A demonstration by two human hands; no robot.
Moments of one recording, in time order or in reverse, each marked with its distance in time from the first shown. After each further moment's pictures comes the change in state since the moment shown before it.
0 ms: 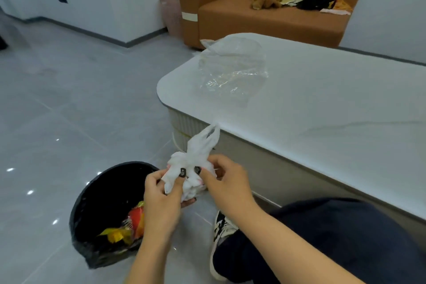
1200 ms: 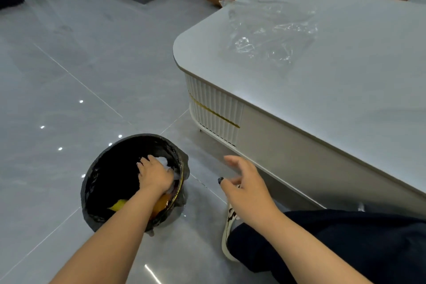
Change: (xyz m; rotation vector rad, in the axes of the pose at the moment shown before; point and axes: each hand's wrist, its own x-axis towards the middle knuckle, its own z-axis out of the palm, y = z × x) left_hand 0.163 -0.130 -0.062 1.237 -0.020 -0.235; right_hand 0.016 0.072 0.023 -0.167 -0.185 0.213
